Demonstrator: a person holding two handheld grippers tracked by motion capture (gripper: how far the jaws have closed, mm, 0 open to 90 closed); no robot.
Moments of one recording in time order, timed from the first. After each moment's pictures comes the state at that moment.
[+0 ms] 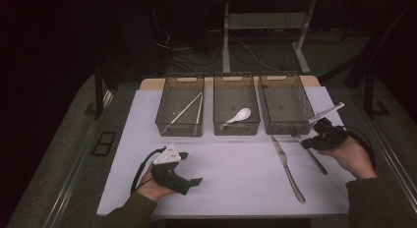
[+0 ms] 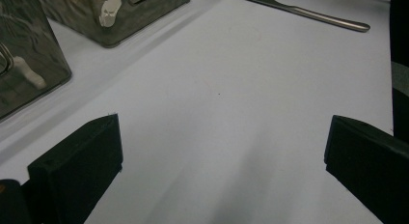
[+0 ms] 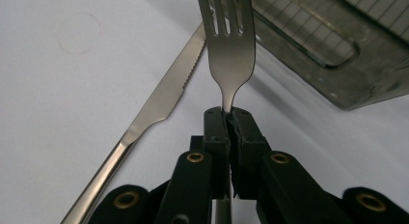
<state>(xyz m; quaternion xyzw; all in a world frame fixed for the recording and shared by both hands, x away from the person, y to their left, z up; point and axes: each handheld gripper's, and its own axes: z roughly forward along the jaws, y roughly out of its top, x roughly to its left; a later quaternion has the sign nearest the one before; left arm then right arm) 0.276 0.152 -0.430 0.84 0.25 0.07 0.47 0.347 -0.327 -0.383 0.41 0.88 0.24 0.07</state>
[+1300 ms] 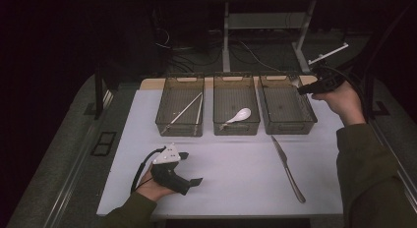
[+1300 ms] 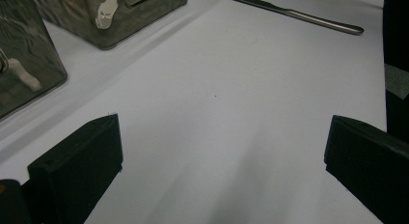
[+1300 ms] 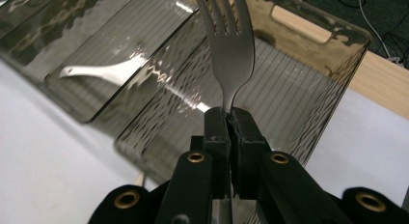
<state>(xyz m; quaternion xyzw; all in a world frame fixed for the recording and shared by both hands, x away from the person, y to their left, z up) 0.276 0.152 -0.430 0.84 0.25 0.06 0.48 0.452 -0.317 -0.288 0.46 0.83 0.28 0.14</state>
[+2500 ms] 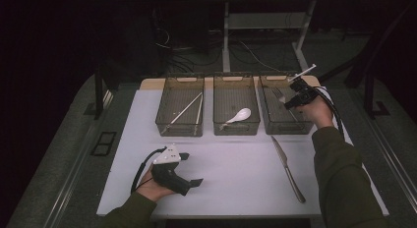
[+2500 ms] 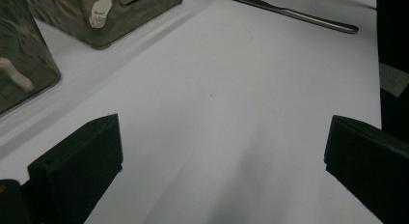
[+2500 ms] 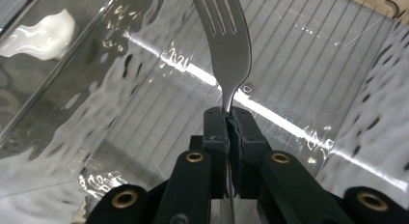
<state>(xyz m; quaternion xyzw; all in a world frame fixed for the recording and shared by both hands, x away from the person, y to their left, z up) 0.276 0.151 -0.430 0.84 0.25 0.06 0.48 0.497 -0.299 -0.386 0.50 0.83 0.22 0.10</state>
